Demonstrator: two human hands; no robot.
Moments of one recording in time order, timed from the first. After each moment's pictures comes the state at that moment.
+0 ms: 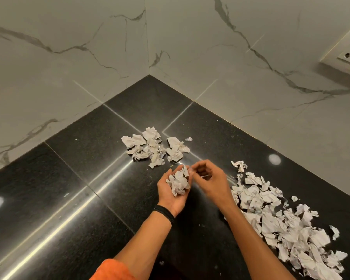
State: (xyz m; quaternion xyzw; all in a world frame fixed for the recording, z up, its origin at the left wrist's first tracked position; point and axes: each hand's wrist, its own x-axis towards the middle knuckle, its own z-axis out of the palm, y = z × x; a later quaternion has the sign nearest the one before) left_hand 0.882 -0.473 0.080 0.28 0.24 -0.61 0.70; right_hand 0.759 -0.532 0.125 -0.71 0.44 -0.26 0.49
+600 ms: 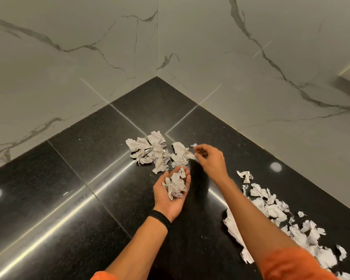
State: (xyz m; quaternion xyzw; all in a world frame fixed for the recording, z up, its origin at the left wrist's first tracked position) left_hand 0.906 -0.475 0.081 0.24 0.26 -0.60 0.72; right_hand 0.816 -0.627 0.098 -0.79 0.48 -0.19 0.34
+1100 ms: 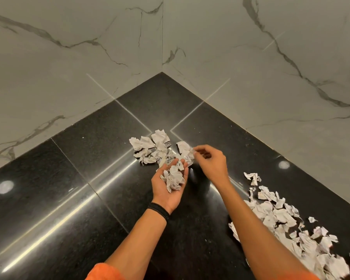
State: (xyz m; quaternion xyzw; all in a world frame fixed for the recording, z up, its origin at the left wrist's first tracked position) left_hand 0.931 -0.492 0.077 0.24 0.23 -0.58 0.74; right_hand 0.830 -0.612 0.103 -0.75 0.48 -0.23 0.40
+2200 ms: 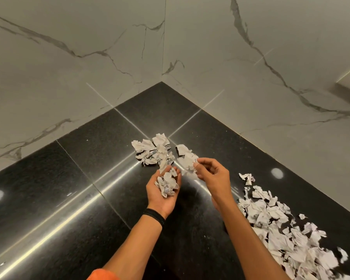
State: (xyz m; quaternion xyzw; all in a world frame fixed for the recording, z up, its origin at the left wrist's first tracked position) left_hand 0.930 -0.457 0.082 0.27 0.23 -0.56 0.75; right_hand 0.805 -0.542 0.143 -0.53 0.49 -0.33 0.61
